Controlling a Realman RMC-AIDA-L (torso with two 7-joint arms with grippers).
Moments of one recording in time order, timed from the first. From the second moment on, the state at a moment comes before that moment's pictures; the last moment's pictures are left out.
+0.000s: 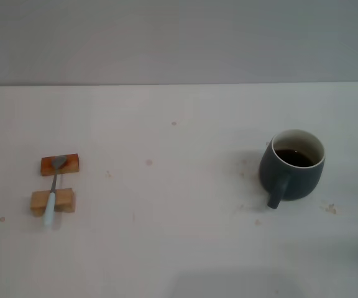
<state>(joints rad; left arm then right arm) -0.18 -2.06 -1.43 -0.27 2.57 1.18 -0.15 0.29 2.09 1.14 0.21 -2.24 -1.13 -0.08</state>
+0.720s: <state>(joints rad) -0.16 -2.06 -1.43 -0.27 2.57 1.21 -0.16 0.27 2.09 0.97 0.20 -2.24 -1.16 -0.09</state>
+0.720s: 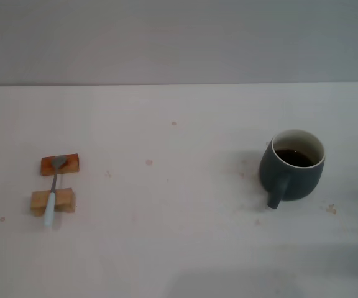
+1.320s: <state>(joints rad) -0.14 -2.06 -1.43 -0.27 2.57 1.22 -0.16 0.33 2.07 0.96 0.13 -2.30 -1.17 -0.10</state>
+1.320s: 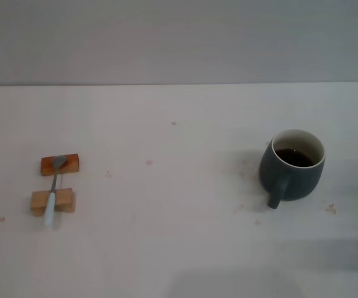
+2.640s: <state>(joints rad) -0.16 -2.07 -1.40 -0.28 2.57 1.26 -0.20 0.35 2.08 0.96 0.20 -2.39 -1.18 -0.10</state>
